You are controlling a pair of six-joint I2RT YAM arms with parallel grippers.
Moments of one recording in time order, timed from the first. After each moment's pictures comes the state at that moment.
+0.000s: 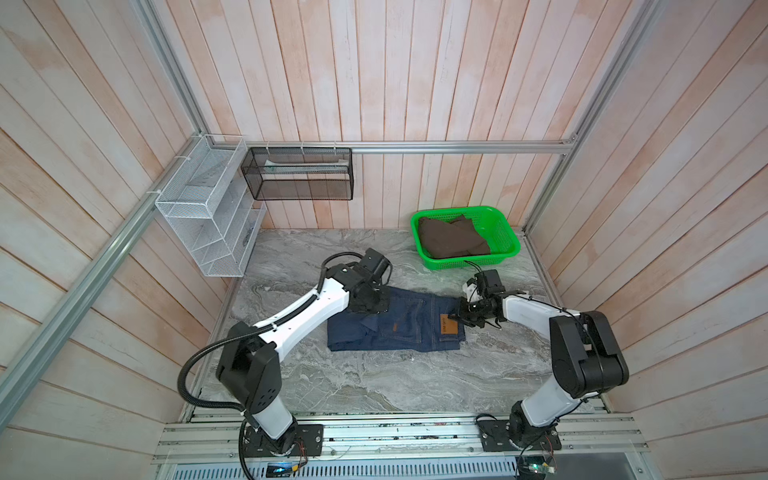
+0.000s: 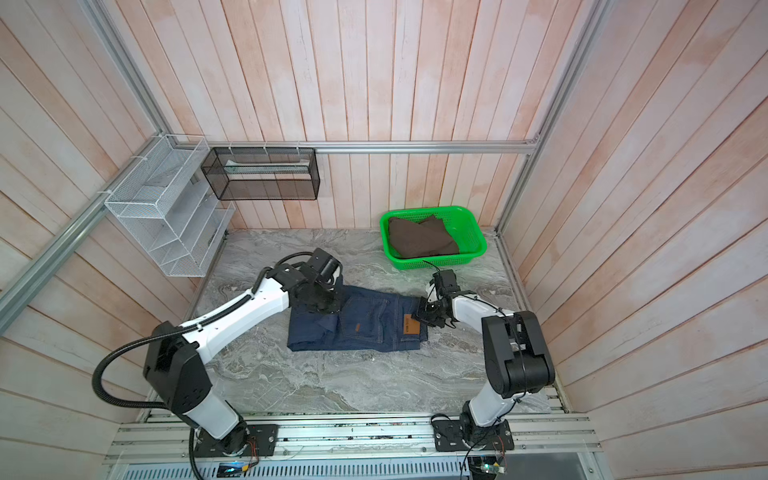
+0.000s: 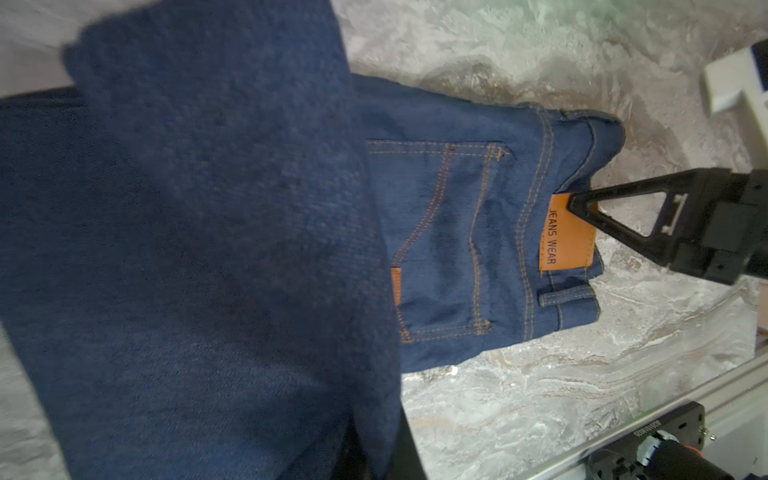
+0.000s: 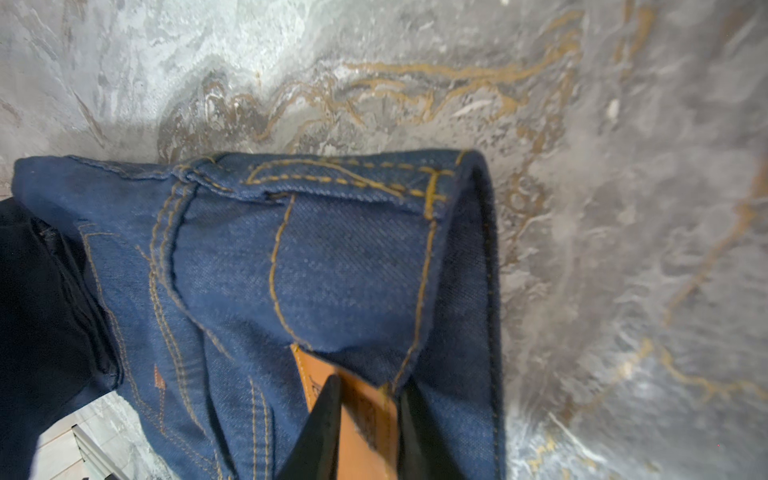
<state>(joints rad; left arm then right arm) -0.70 1.72 1.45 -0.87 0.09 -0.54 0.21 1.64 0.87 -0.37 -0.40 0.49</state>
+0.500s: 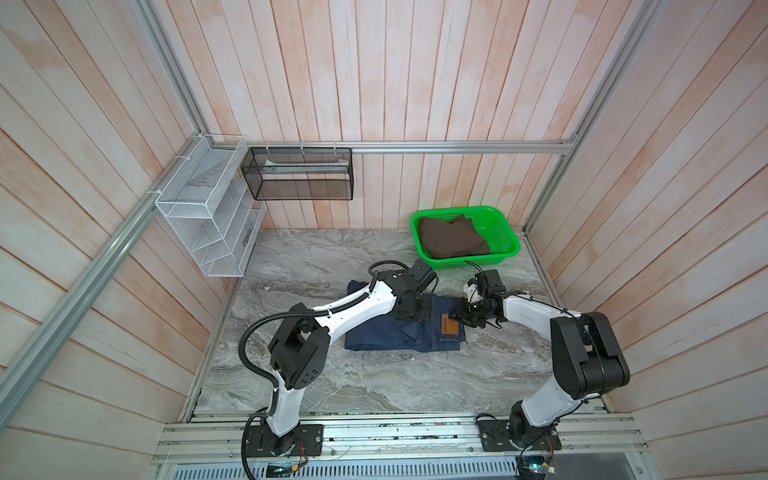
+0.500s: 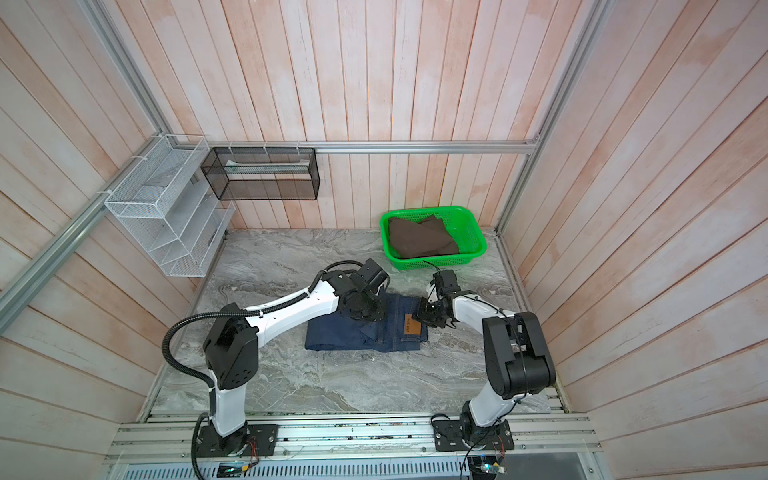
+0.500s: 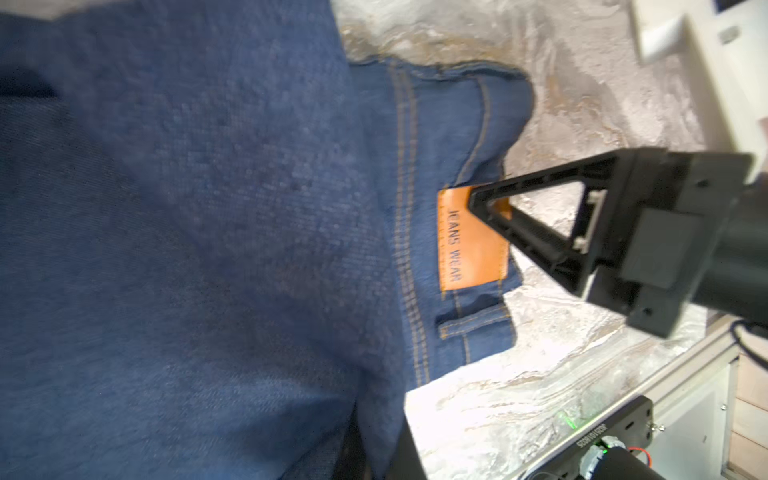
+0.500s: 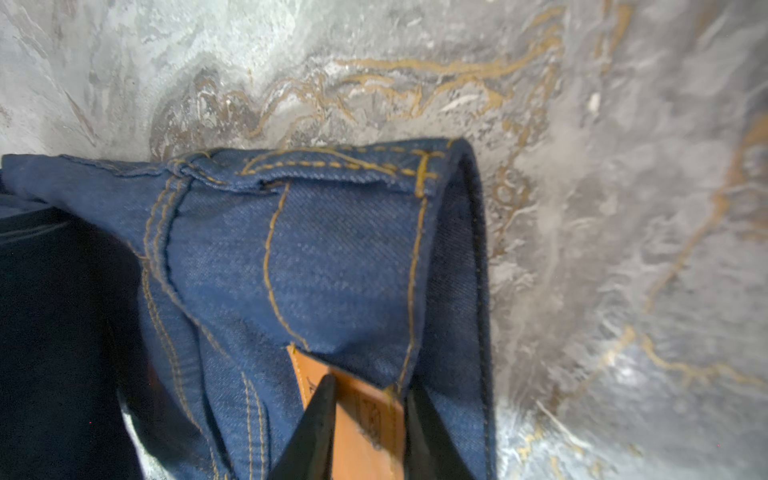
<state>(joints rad) -0.87 1.99 1.69 -0.81 0.13 -0.65 0.20 1.63 0.87 -0.39 -0.38 0.49</state>
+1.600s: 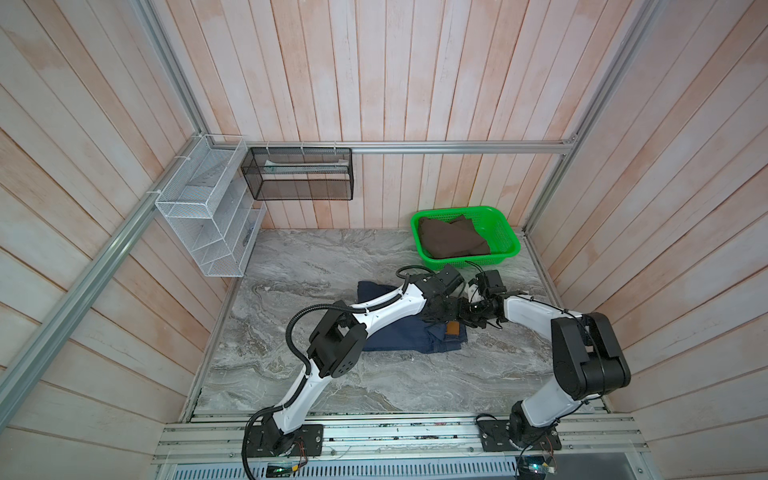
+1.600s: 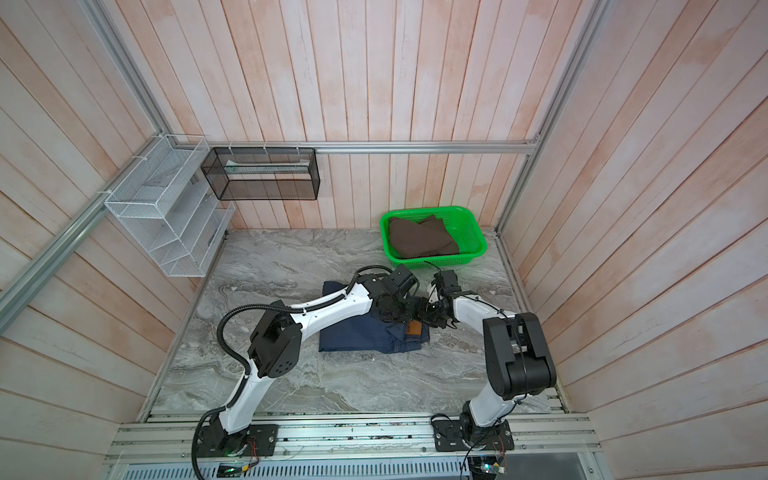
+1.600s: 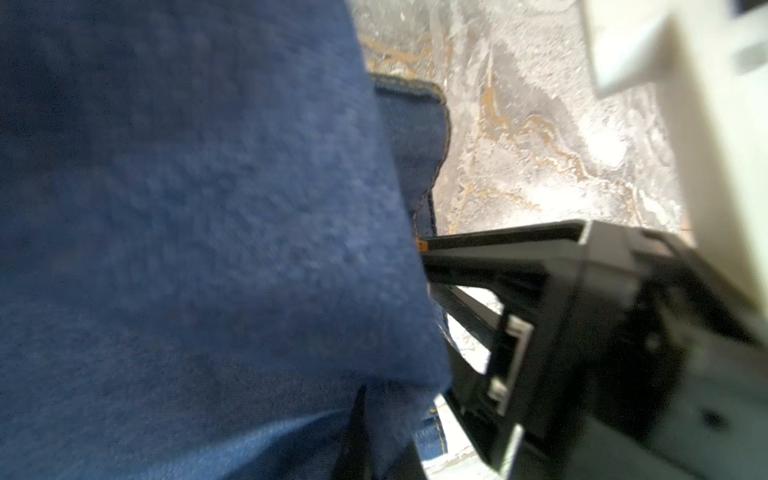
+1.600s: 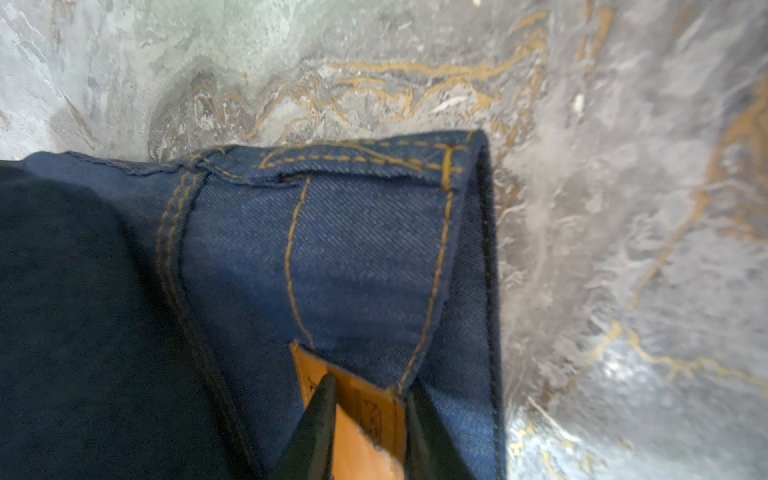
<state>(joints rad) -0.94 2.28 1.98 -0.80 0.17 -0.74 0.20 1.63 0.86 -0.39 -0.38 0.49</state>
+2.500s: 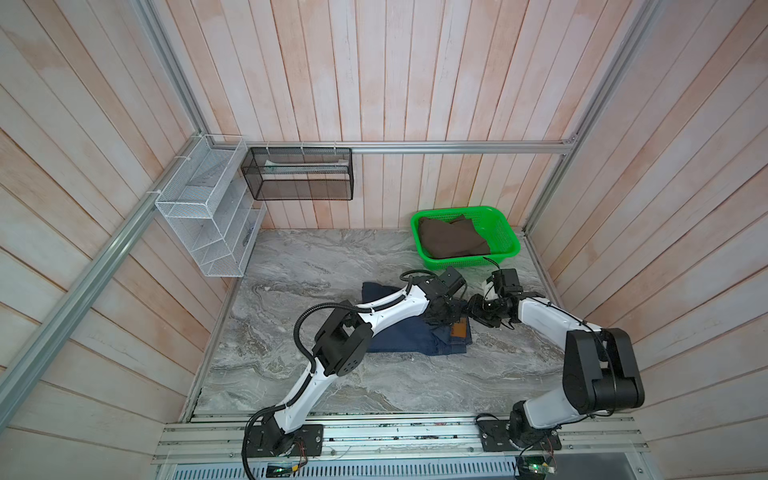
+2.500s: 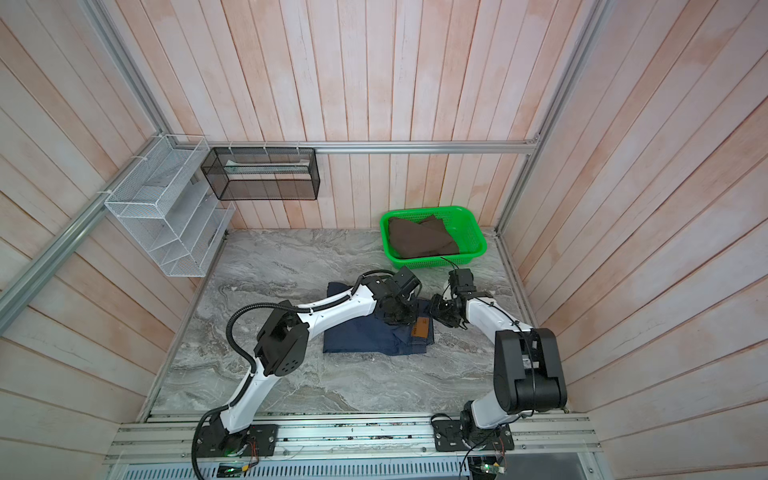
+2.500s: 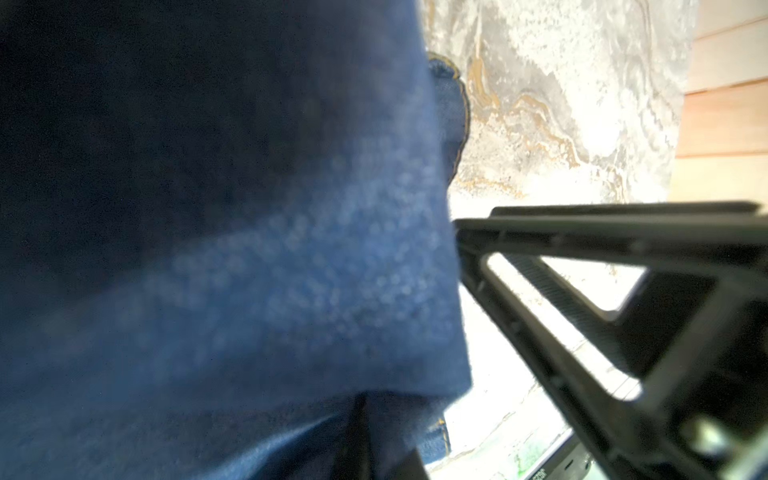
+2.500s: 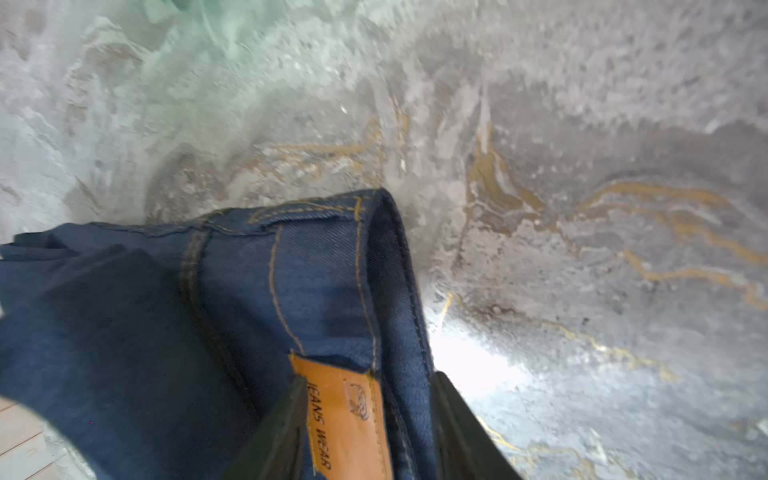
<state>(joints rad) -0.94 2.33 2.01 -0.76 0.25 -0.75 0.10 1.53 0.84 -0.45 -0.31 0.51</state>
